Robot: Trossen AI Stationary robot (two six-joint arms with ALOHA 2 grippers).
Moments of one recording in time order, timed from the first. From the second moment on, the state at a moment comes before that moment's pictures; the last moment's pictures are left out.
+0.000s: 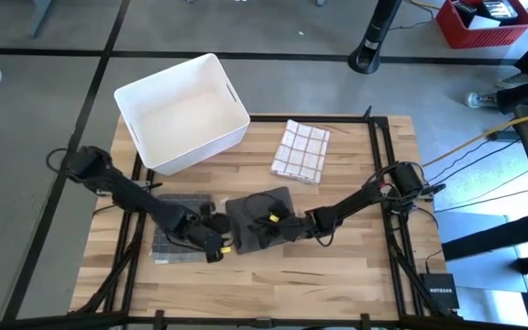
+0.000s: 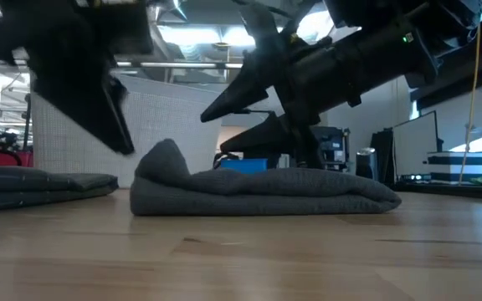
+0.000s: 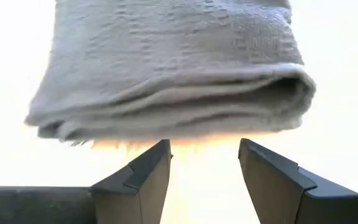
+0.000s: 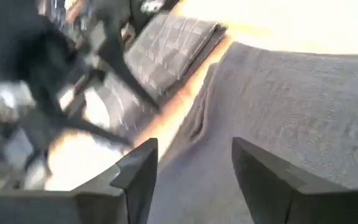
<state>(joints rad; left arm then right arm) -0.47 1.56 0.84 -0.34 -0.40 -0.61 0.32 1.96 0.94 0.59 0.45 0.98</state>
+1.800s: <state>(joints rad) -0.33 1.61 0.79 0.01 -0.42 -0.39 -0.74 1.42 0.88 -0.21 -0.05 -0.15</state>
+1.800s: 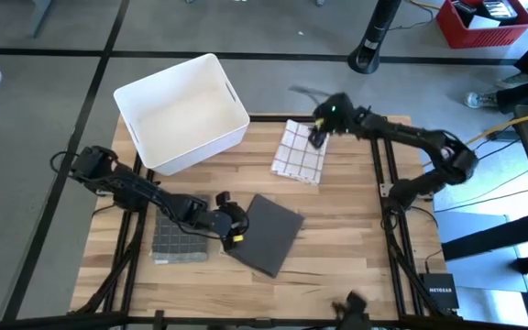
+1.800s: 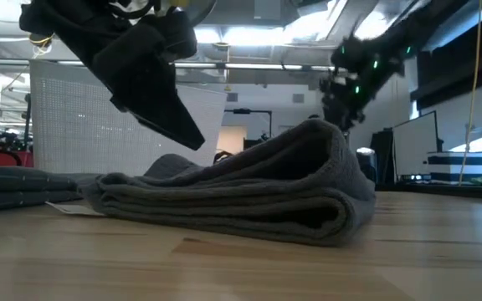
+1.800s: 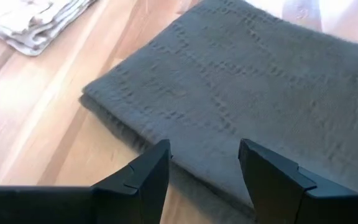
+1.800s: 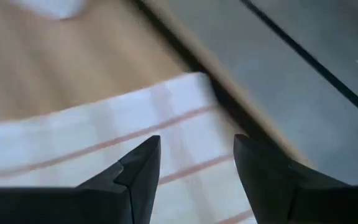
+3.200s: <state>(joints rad) -0.26 1.61 0.79 -0.05 -0.40 -0.41 -1.04 1.93 1.12 -0.38 -0.45 -0.32</state>
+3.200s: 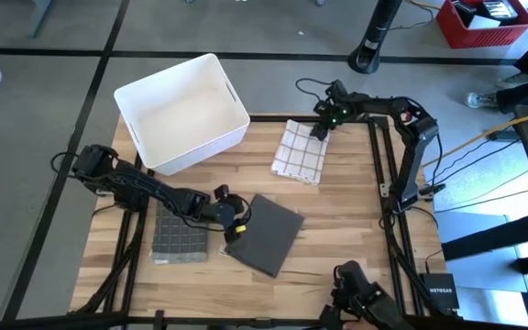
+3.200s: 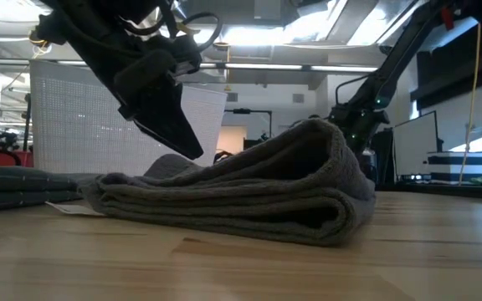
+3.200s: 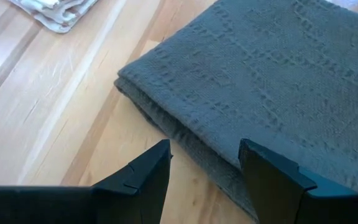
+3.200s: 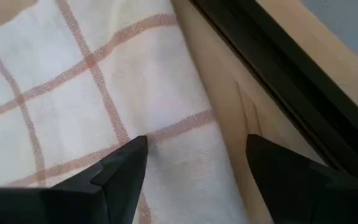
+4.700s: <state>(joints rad) -0.26 1.60 0.79 -0.12 -0.41 -0.38 -0.53 1.48 1.12 -0.60 0.02 -0.31</state>
